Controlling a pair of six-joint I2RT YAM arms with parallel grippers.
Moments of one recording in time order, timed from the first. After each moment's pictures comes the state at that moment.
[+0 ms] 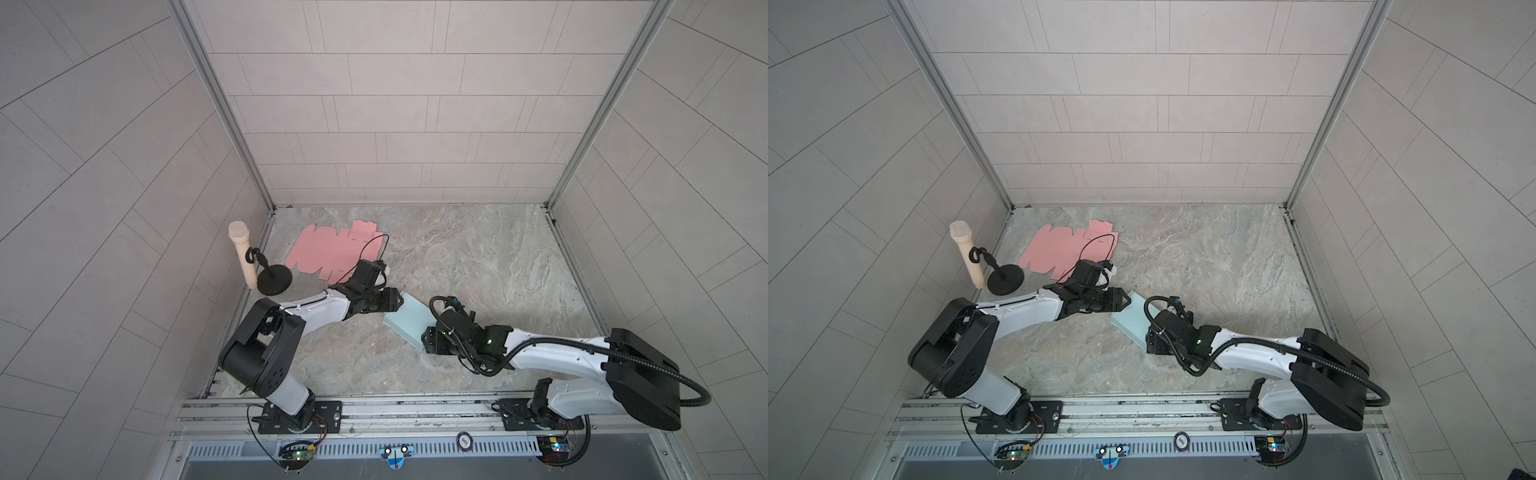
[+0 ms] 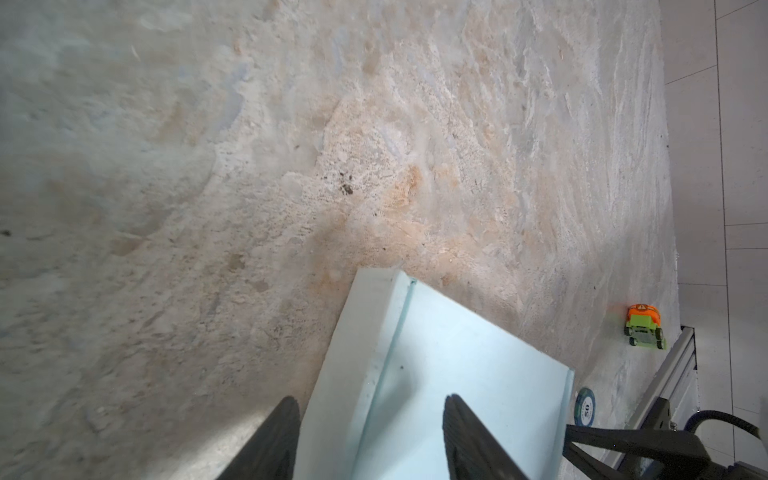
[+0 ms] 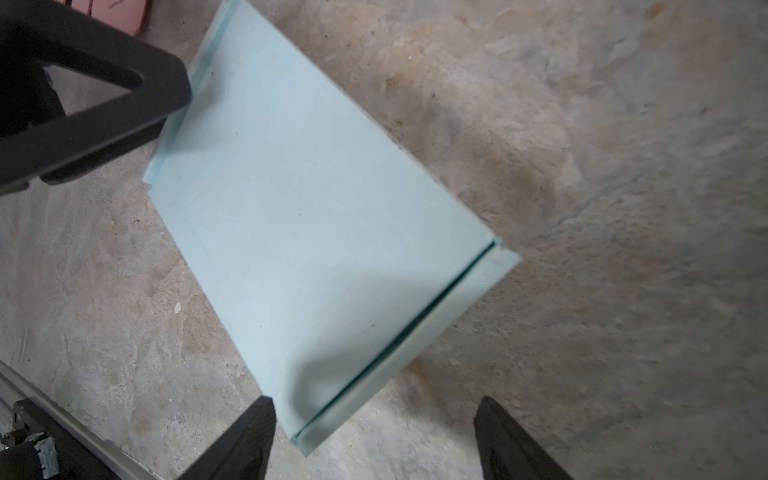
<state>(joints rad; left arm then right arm) -0.53 1.58 0.75 -0.09 0.35 -0.50 0.98 1.33 0.58 -0.17 0.13 0.99</state>
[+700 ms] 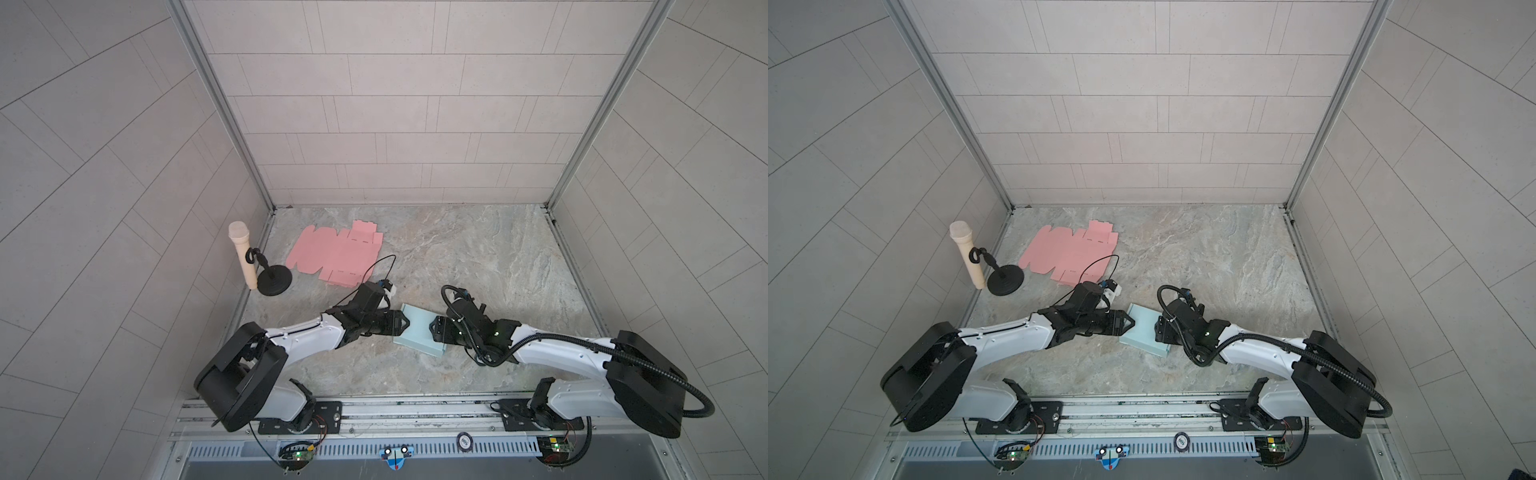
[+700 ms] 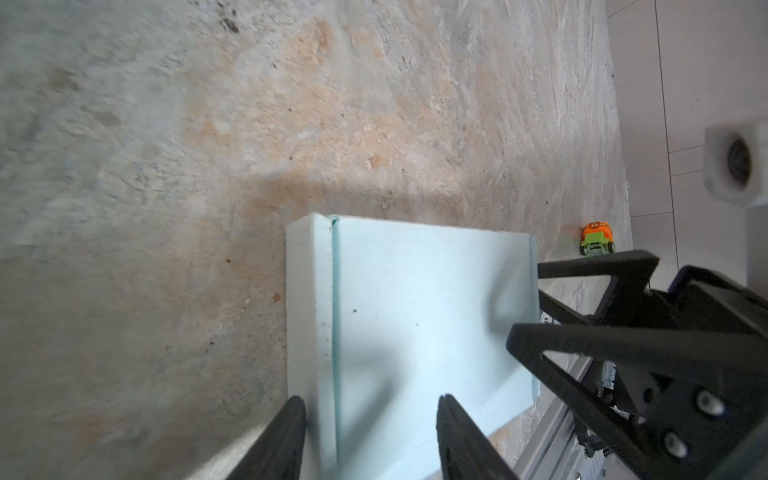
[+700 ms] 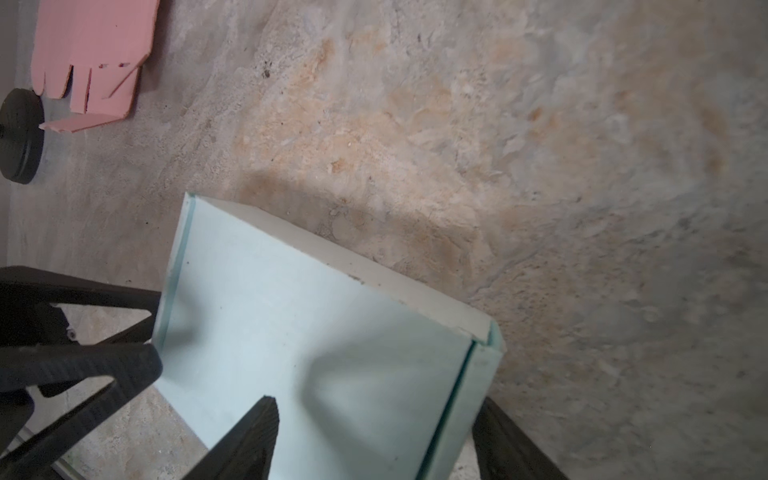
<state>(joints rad) -0.68 1.40 0.55 0.00 0.36 -0.60 0.83 1.29 0.54 -0.15 0.09 0.92</state>
